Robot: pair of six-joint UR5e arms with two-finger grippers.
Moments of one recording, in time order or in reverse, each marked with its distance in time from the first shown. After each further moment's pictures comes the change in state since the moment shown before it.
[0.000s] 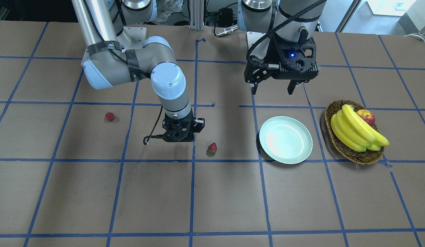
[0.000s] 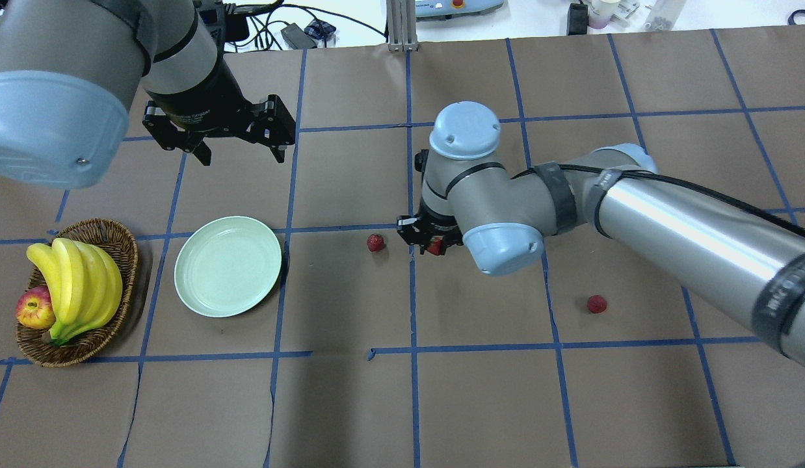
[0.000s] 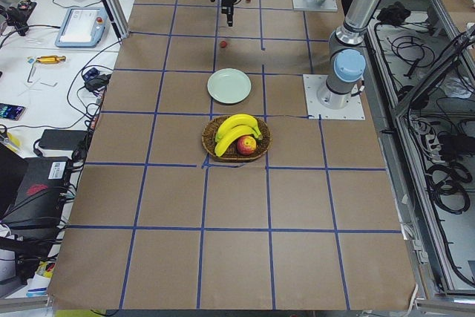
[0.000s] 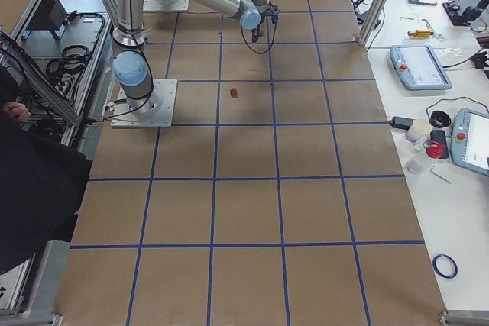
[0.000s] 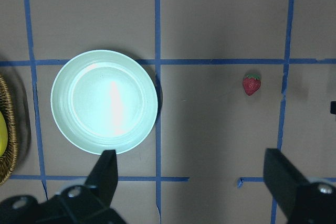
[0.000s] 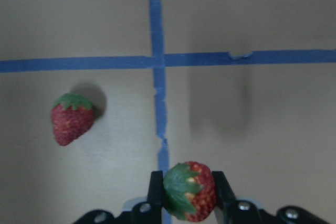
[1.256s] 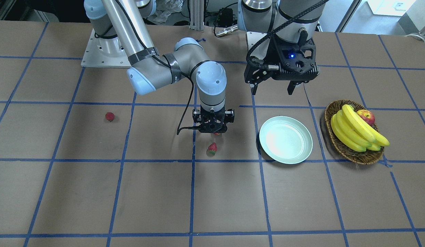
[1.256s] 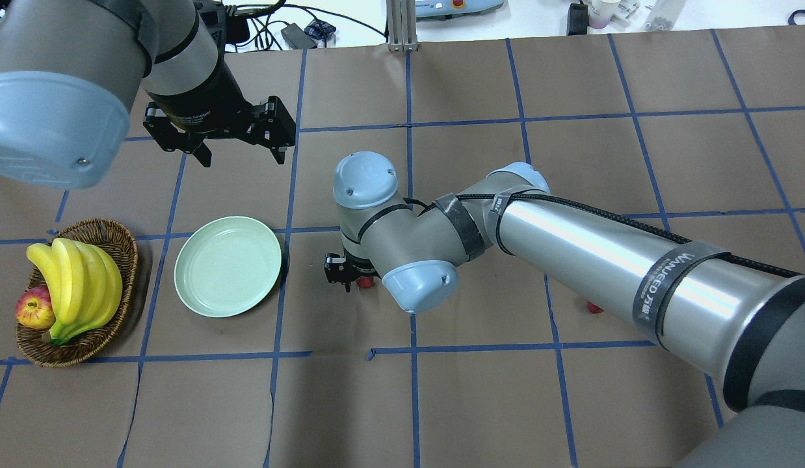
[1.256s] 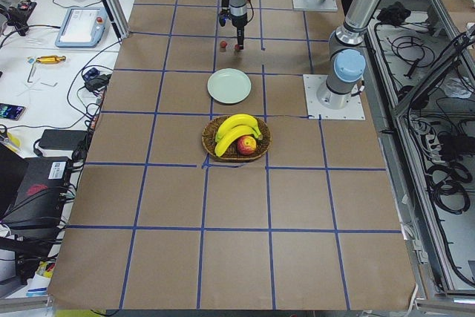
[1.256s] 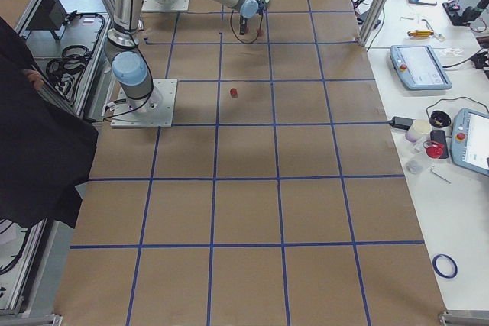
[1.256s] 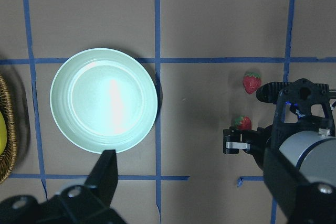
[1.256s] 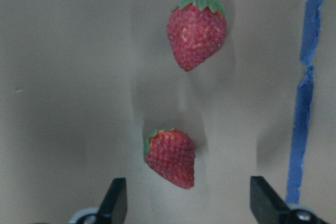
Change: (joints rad) left arm 0.000 -0.001 -0.001 -0.003 0.001 0.000; right arm 0.141 0.066 -0.045 0.021 -0.003 0.139
